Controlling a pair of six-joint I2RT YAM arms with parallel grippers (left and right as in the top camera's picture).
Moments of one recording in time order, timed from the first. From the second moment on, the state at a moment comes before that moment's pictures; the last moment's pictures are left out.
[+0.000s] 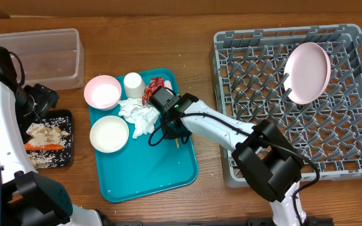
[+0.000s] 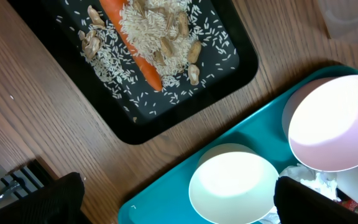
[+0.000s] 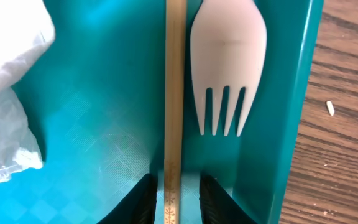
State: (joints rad) left arm 0.44 1.70 1.67 -1.46 -0.06 -0.68; right arm 0.80 2.11 1.49 -0.80 0.02 0.56
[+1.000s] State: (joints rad) left arm 0.44 1.70 1.67 -1.46 -0.06 -0.68; right arm 0.88 2.12 1.53 -0.89 0.13 0.57
